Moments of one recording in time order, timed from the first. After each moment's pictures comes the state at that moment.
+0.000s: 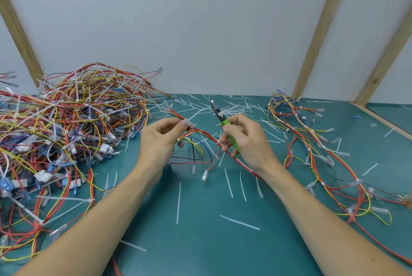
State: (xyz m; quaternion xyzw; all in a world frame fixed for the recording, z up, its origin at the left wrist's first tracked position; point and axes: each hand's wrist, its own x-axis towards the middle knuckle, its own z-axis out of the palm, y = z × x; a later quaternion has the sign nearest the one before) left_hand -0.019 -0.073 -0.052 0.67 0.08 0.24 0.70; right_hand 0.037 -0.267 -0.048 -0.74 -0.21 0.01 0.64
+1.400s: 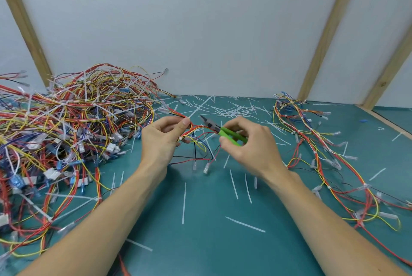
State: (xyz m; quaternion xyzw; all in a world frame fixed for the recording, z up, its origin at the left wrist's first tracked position) left_hand -0.016 -0.068 -0.053 0.65 0.11 0.28 0.70; right_hand 0.034 -0.269 -0.051 -0.84 -0.27 -0.18 0.43
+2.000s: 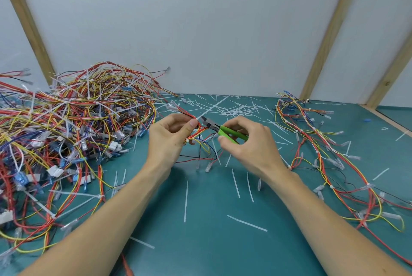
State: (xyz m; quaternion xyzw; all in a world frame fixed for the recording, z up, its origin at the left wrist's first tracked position) left_hand -0.015 -0.071 -0.057 0.67 0.04 0.29 0.68; right_hand 0.031 -0.263 -0.049 -0.84 -0.26 -0.15 0.45
